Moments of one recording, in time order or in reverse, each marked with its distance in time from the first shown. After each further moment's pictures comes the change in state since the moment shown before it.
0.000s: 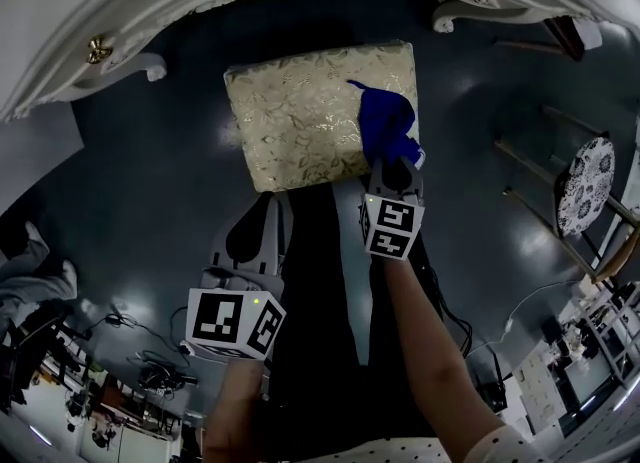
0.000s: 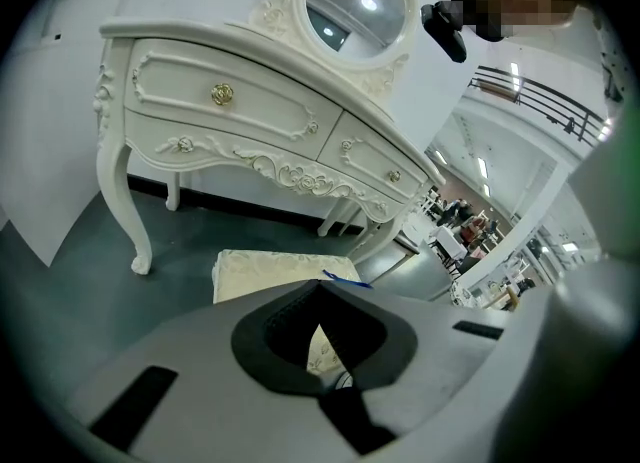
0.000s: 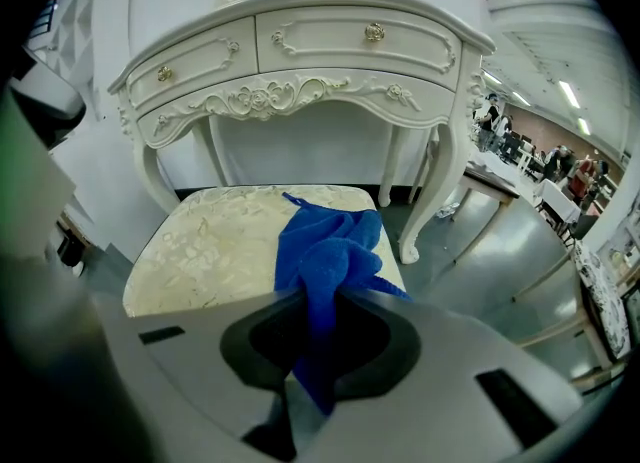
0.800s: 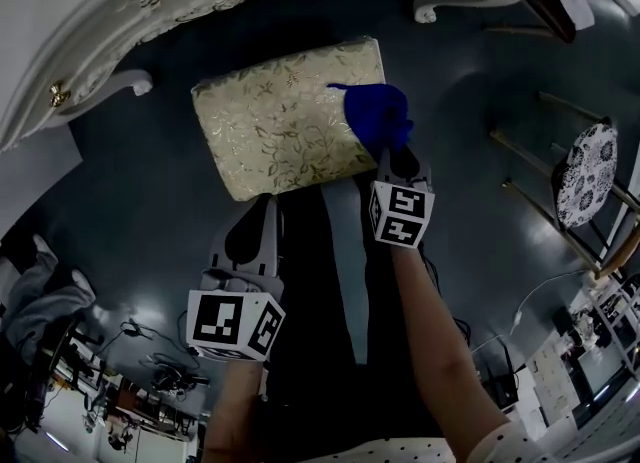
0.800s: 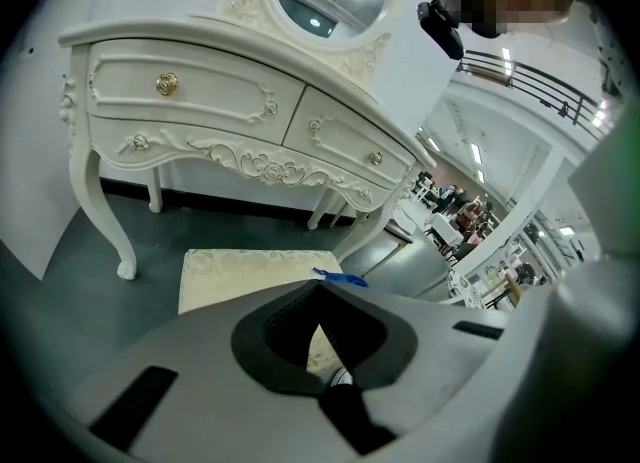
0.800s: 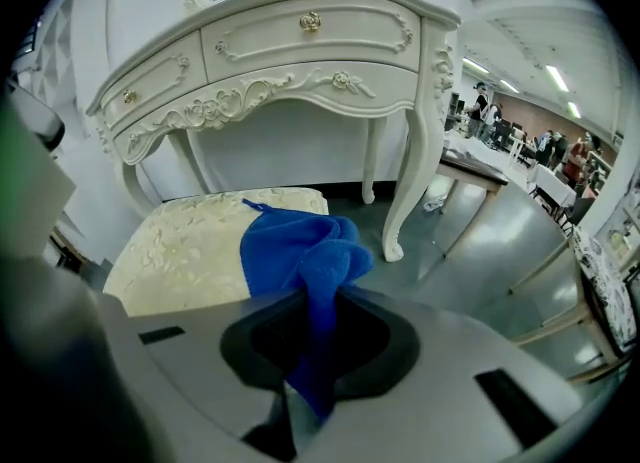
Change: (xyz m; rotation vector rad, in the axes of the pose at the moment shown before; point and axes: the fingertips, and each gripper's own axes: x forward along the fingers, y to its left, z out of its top) left arm 0.038 -0.051 -0.003 0.064 0.044 -0.013; right arm 0.017 -0.075 0.004 0.062 0.001 -0.002
